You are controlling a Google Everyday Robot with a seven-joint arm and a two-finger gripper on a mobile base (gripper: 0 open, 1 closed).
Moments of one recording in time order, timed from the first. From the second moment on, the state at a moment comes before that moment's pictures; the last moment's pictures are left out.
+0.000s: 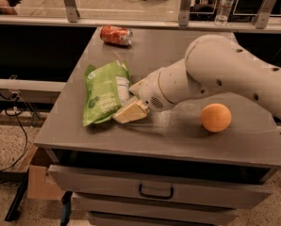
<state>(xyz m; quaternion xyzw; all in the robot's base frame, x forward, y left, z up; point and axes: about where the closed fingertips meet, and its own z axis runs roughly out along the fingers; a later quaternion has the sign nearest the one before) 0.525 0.029 0.839 -0.54 0.74 0.19 0.36</state>
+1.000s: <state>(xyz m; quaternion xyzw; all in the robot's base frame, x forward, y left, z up) 0.592 0.033 0.863 -0.43 0.76 0.19 0.45</state>
